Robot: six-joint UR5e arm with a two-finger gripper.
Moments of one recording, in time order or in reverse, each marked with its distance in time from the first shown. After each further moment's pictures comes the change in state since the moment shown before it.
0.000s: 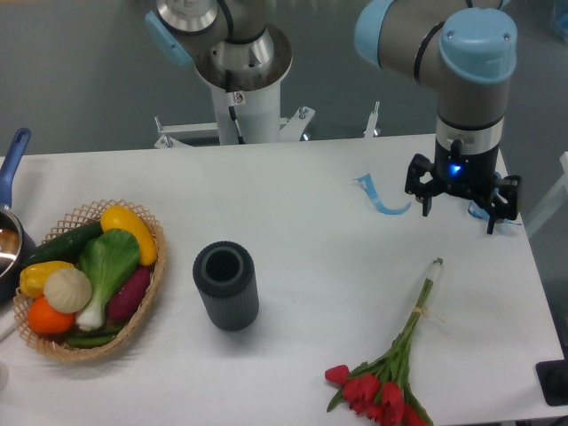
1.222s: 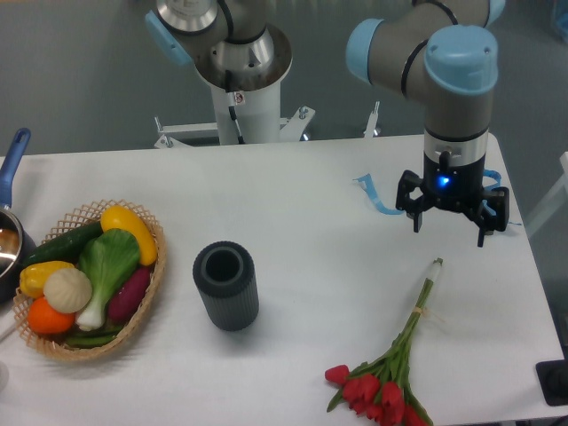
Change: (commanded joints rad) arm -0.020 -0.012 -0.104 0.175 -0.054 -0.095
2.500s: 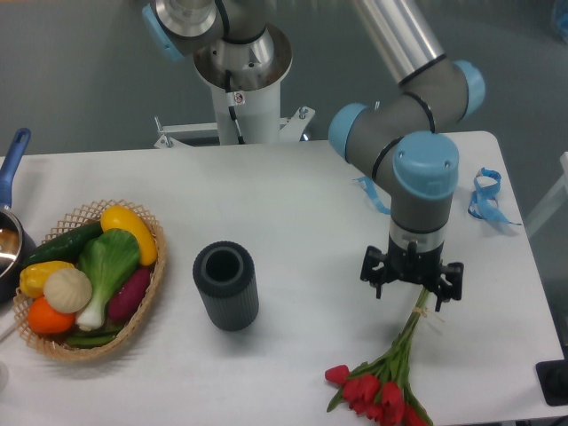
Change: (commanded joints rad) arm -0.100 -0.250 0.061 0.112 -0.023 -0.198
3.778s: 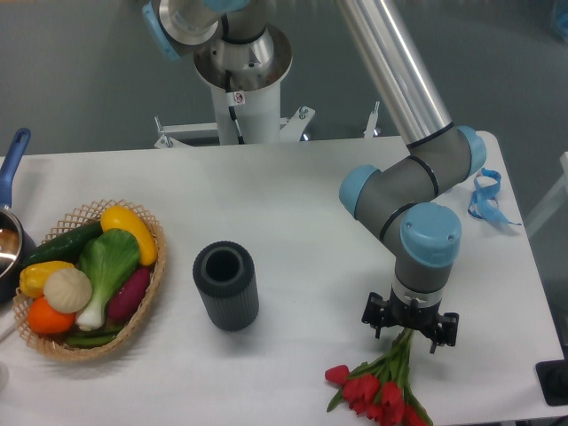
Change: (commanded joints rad) arm -0.005 -0.144 0.081 0.015 0.000 0.000
